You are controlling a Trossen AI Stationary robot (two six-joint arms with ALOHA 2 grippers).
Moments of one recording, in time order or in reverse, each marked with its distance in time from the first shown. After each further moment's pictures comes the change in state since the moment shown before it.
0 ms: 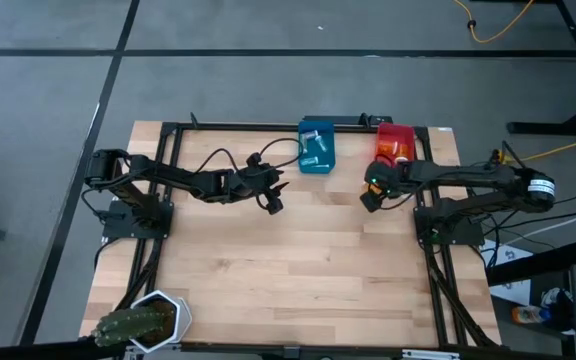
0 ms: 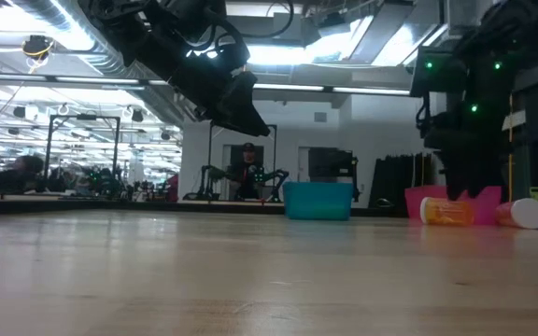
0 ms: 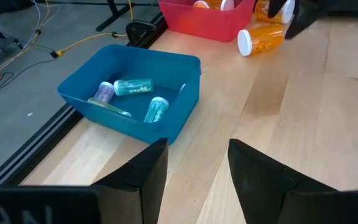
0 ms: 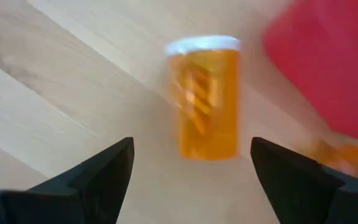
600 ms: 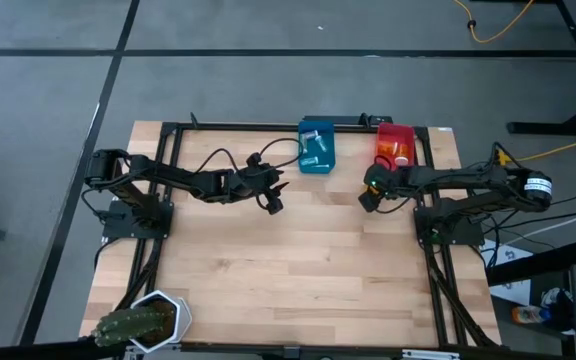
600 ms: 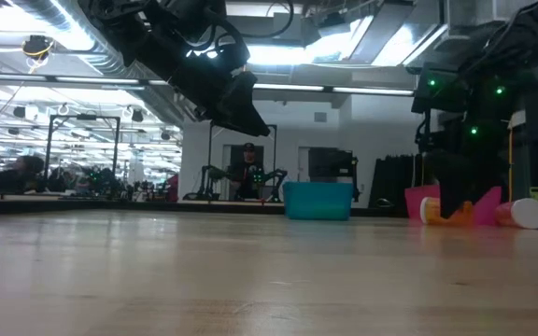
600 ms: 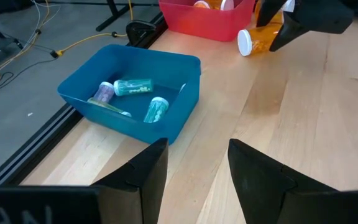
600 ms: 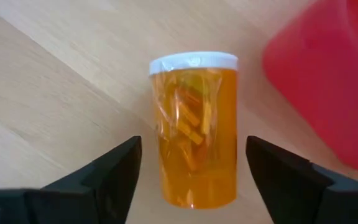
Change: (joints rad) left arm 0.000 0.000 0.000 0.000 0.000 0.000; right arm -0.020 0.033 -0.121 0.233 0.073 -0.076
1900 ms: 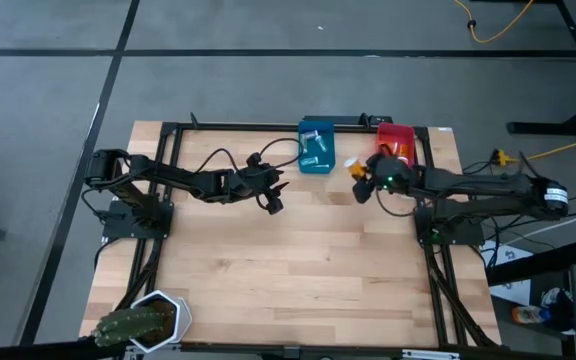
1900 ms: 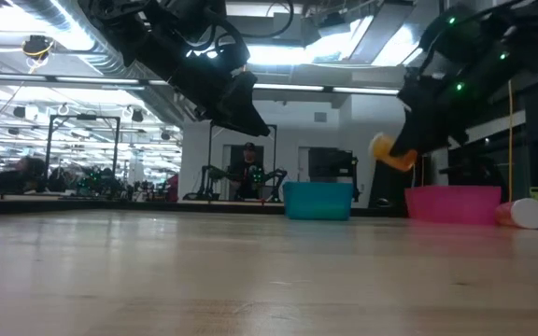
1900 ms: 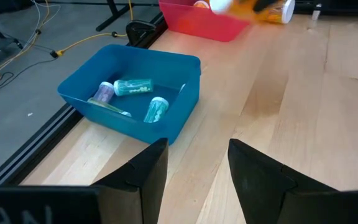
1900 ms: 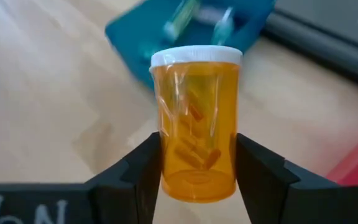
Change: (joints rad) left arm 0.000 0.000 0.000 0.000 0.000 0.000; right arm 0.075 -0.228 0.001 0.318 0.039 -0.110
